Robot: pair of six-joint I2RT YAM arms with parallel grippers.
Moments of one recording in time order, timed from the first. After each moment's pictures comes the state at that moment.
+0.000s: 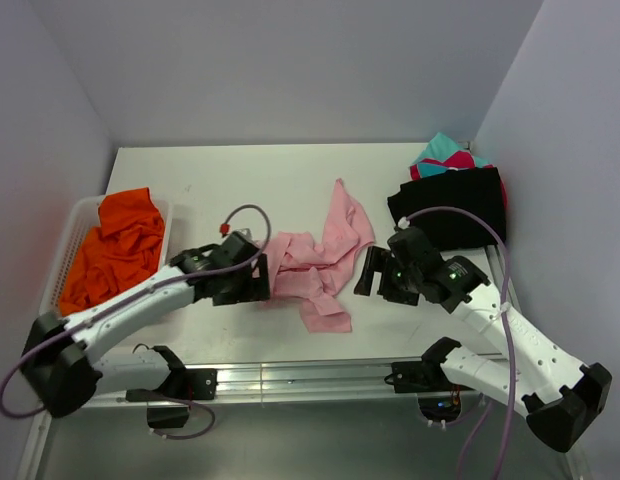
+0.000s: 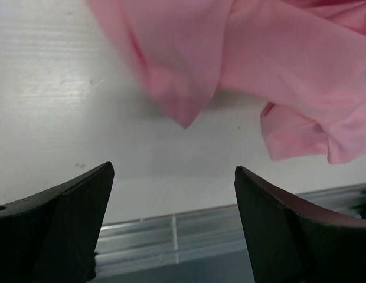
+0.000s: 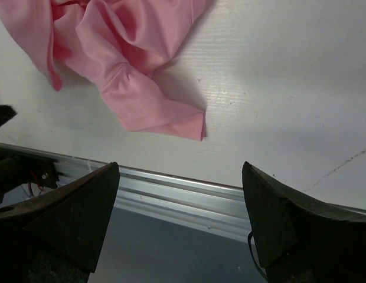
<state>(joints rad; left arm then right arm) -0.73 1.12 0.84 -0.82 -0.10 -0.81 0.61 0.88 0.84 -0.94 -0.02 0.79</state>
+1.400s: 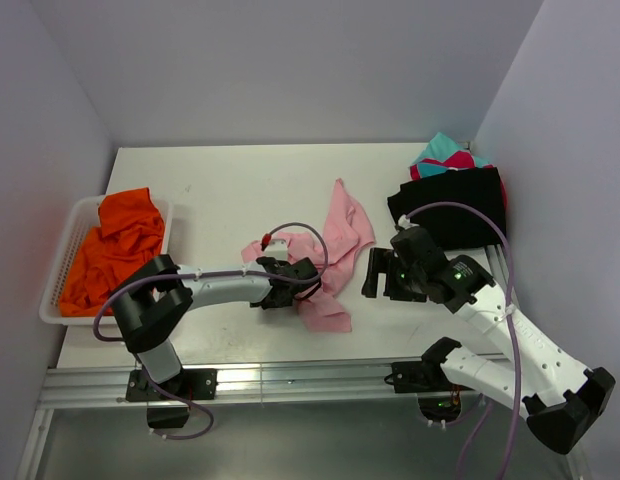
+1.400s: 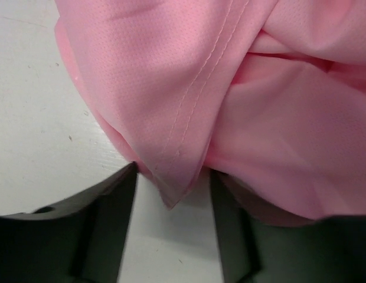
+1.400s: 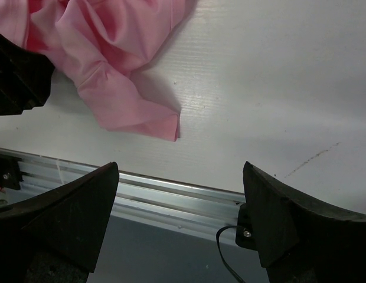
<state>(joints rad) -1.04 1.71 1.01 -0.72 -0.60 -1.06 0.60 0.87 0.88 -1.00 0.04 0.67</state>
